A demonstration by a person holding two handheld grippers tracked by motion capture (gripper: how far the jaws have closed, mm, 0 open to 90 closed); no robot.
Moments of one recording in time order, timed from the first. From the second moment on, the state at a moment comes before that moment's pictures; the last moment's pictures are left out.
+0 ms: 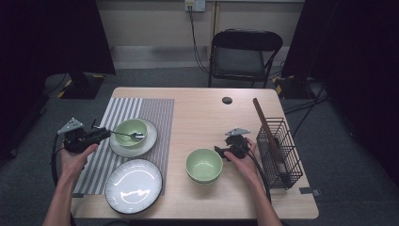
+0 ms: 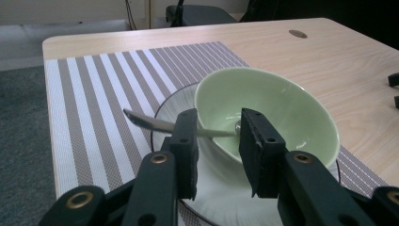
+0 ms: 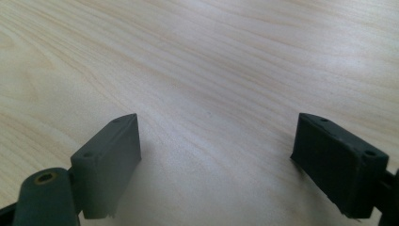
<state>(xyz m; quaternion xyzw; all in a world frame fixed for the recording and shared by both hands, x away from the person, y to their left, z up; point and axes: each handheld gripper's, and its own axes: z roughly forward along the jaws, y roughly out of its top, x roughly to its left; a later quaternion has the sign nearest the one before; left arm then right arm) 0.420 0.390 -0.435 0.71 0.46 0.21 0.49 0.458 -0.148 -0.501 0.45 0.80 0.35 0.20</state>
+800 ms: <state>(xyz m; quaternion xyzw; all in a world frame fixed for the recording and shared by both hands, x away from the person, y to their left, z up) 0.389 0.389 -0.444 0.73 0.49 0.19 0.44 0.458 -0.148 -0.501 0.45 0.80 0.35 0.20</state>
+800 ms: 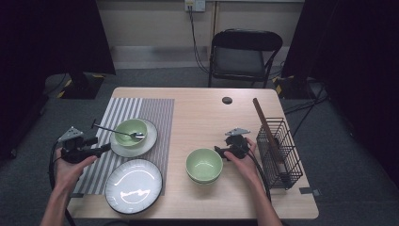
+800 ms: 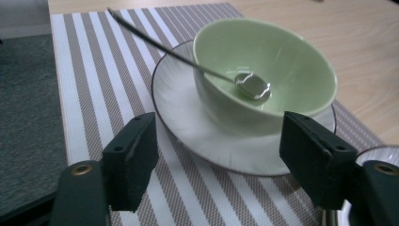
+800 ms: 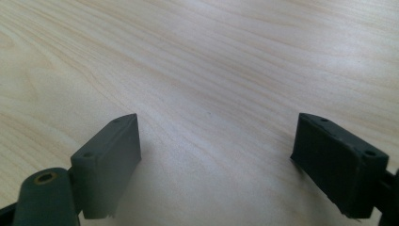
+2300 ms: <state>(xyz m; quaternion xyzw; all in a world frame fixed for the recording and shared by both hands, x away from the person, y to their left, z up) 0.389 0.384 -0.502 0.76 0.50 0.22 0.34 0.458 -0.145 -0.467 0.47 0.78 0.36 0.19</state>
